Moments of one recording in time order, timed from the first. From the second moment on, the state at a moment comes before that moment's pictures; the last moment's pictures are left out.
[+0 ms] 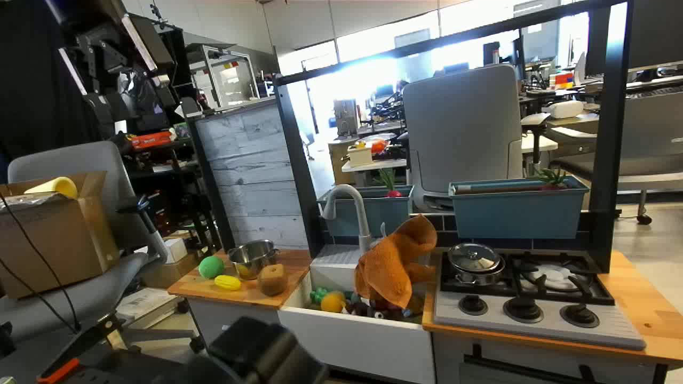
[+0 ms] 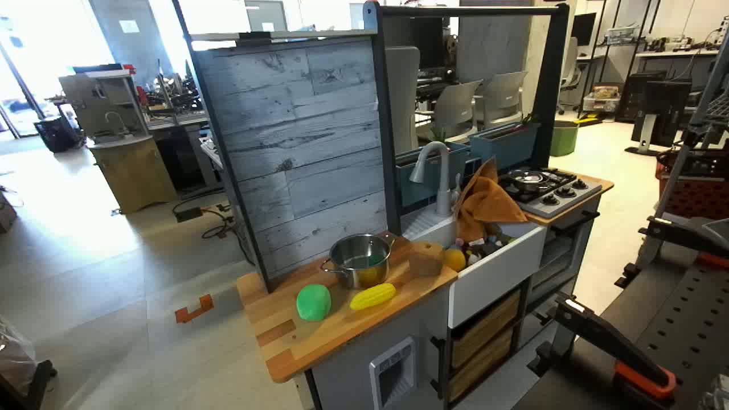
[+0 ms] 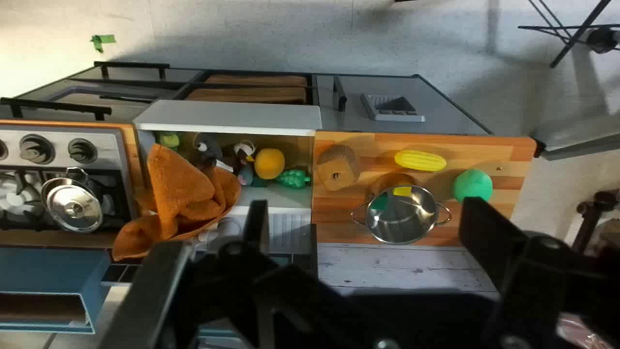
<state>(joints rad) 0.01 -0.37 0.08 -2.48 -0.03 2.25 0.04</state>
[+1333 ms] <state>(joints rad) 0.01 -0.37 0.08 -2.48 -0.03 2.25 0.04</state>
